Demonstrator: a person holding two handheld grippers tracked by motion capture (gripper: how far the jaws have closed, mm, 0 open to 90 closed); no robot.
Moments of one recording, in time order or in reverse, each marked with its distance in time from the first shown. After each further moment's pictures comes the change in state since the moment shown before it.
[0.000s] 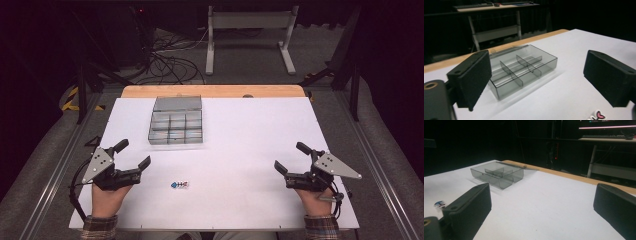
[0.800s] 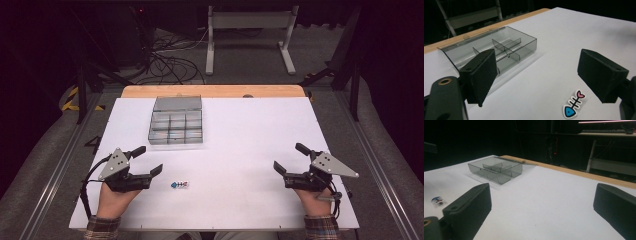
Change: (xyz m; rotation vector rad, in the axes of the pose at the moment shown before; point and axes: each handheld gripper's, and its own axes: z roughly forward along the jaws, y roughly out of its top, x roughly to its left) left arm -0.013 -0.005 0.018 0.147 -0.128 0.057; right arm 0.000 -0.002 0.003 0.040 -0.008 -0.005
